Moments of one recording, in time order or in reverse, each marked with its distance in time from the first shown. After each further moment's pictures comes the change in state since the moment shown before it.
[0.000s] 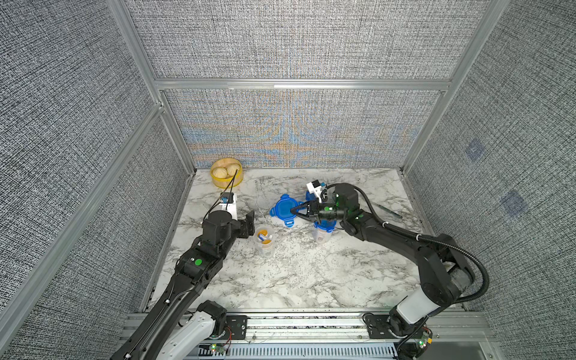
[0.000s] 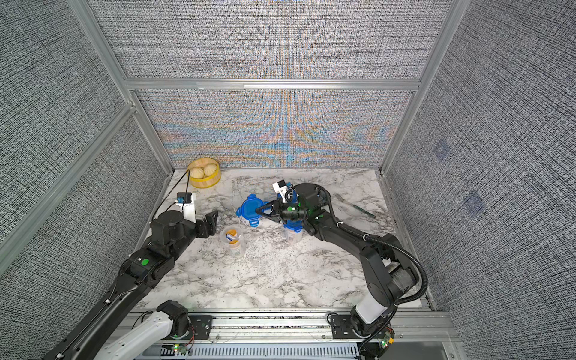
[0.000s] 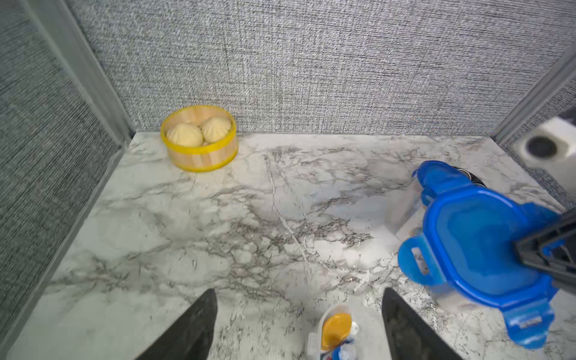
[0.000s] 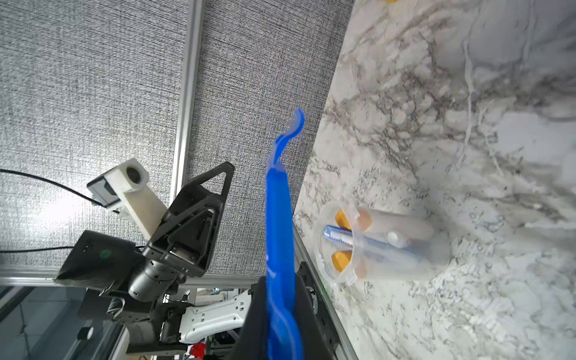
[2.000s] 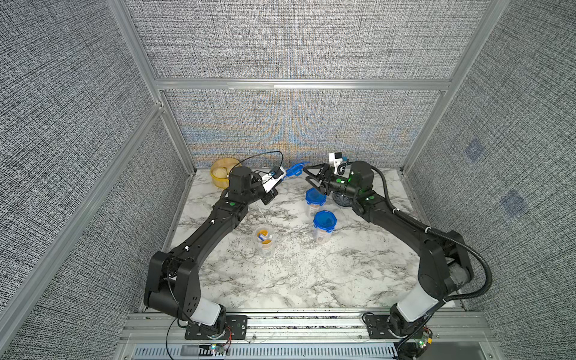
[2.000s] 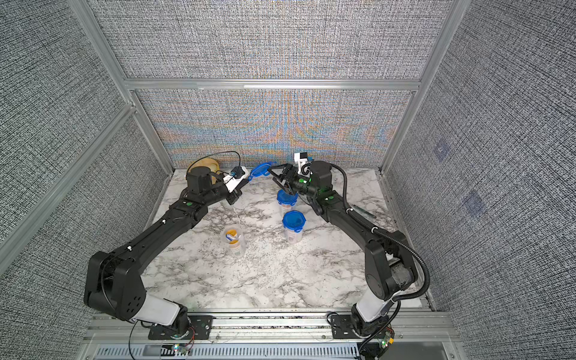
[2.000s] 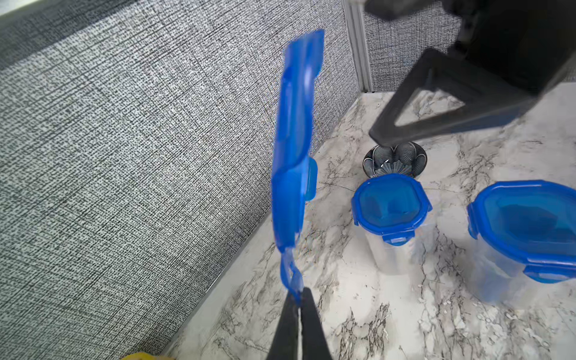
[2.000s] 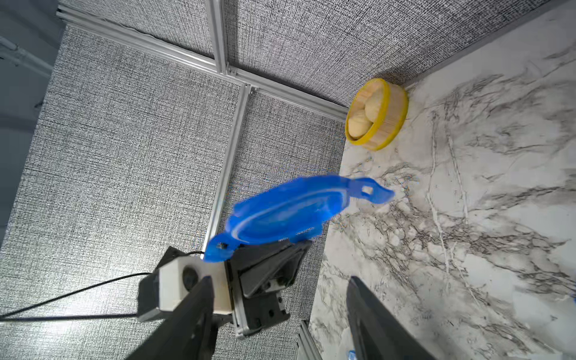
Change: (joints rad) left arm 0.093 0.706 0.319 0.496 0.669 0.834; right arm -0.164 0.040 0.266 -0.016 0.170 0.101
